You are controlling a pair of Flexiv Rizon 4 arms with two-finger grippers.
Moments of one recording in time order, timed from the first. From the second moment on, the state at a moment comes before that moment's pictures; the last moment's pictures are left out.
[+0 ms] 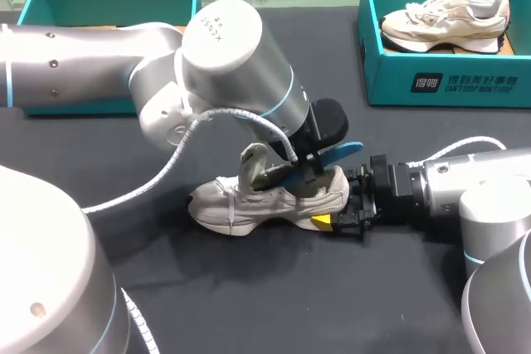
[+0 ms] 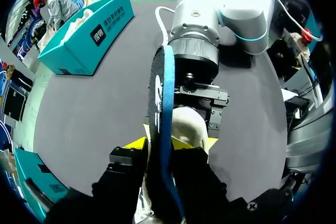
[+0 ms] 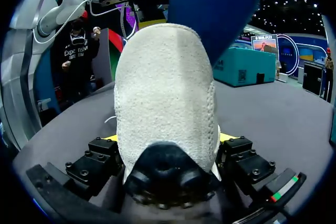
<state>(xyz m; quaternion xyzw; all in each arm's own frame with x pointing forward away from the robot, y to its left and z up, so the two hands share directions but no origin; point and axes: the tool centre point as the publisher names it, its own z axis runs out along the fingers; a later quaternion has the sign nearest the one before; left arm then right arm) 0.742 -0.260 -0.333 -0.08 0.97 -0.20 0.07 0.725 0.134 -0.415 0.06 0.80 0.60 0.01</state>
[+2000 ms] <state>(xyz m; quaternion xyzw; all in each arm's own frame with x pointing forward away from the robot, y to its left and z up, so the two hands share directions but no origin) 0.707 -0.325 -0.188 0.01 0.93 -0.36 -0.07 0.725 0.134 -0.415 0.06 0.80 0.60 0.01</state>
